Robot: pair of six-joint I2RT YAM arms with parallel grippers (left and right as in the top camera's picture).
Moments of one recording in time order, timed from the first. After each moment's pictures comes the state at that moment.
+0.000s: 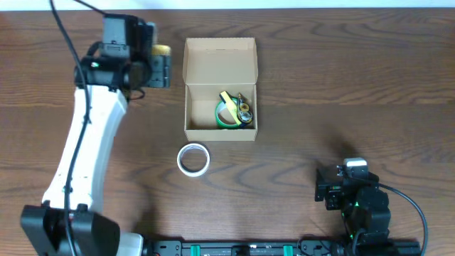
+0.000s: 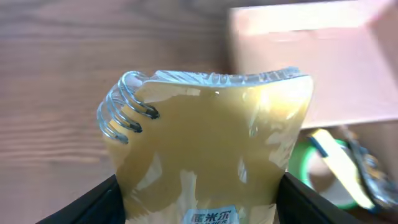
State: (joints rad) left arm -0.14 1.60 1.53 -0.89 0.04 -0.03; right arm 0.11 0.06 0.16 -0.69 0.07 -0.02
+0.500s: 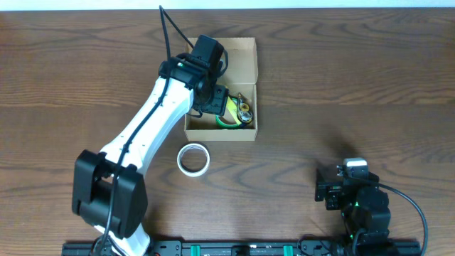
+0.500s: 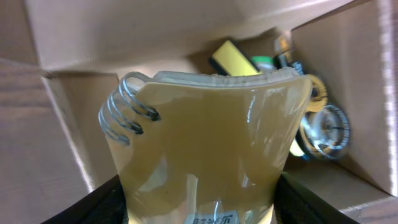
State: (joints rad) left arm -0.44 1.83 1.53 -1.00 0.05 -0.21; right arm 0.11 0.06 0.16 -0.69 0.07 -0.02
